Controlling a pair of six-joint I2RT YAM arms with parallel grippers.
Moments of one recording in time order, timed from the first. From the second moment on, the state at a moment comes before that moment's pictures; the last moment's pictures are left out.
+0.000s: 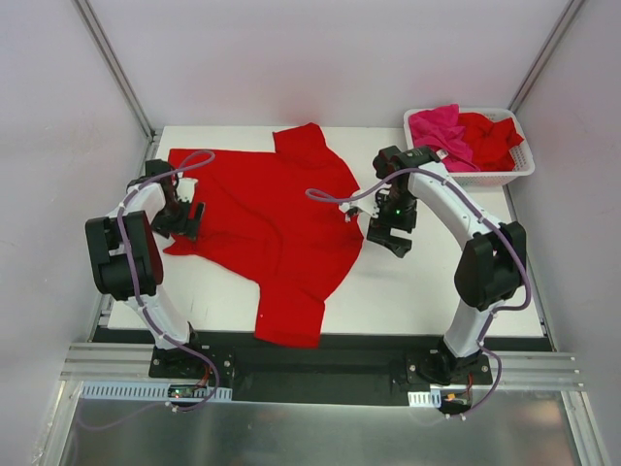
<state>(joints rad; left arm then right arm) 0.22 1.78 1.20 -0.73 0.08 0.38 0.44 1.80 1.63 -1.43 -0.09 -0.94</state>
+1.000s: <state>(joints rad) 0.22 1.68 1.15 -0.69 0.07 0.35 0.45 1.80 1.62 -1.43 -0.09 -0.94</state>
